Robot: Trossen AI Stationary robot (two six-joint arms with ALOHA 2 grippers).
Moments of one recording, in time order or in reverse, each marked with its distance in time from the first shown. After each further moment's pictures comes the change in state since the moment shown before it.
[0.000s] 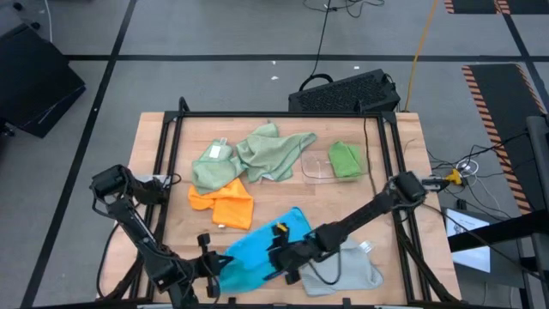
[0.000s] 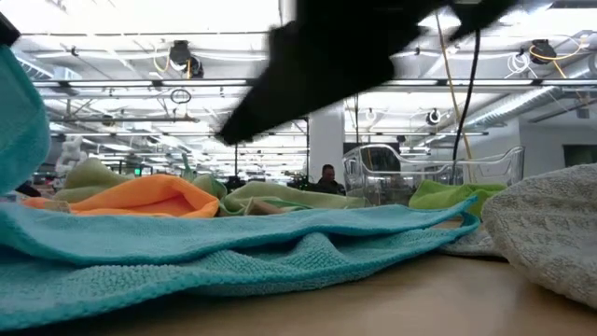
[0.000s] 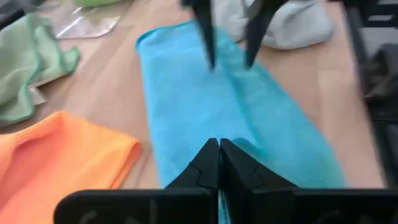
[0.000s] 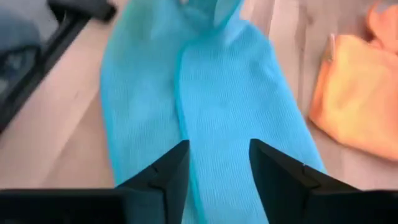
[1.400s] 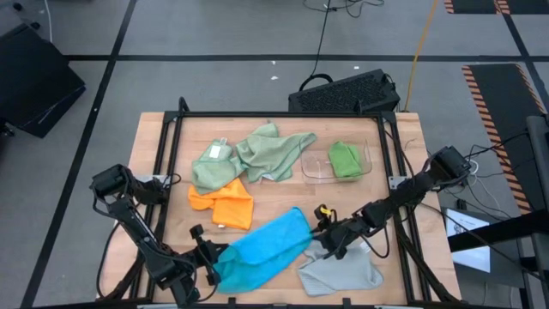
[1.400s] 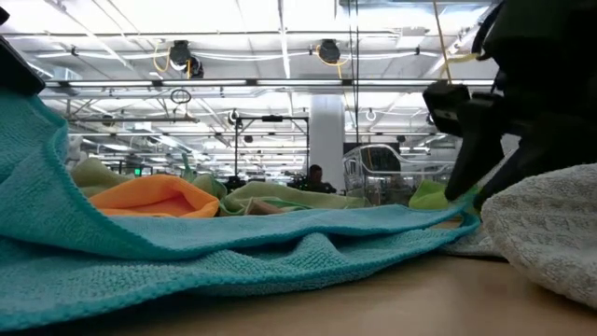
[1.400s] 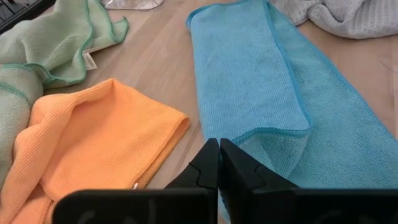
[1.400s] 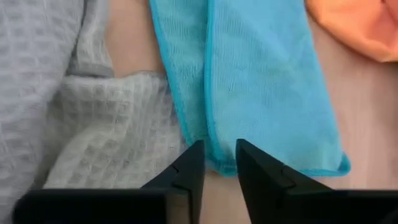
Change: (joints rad) left arm 0.011 0.000 0.000 -0.248 0.000 -0.279; right arm 0.038 -0.442 -0.775 0.313 0.027 -0.247
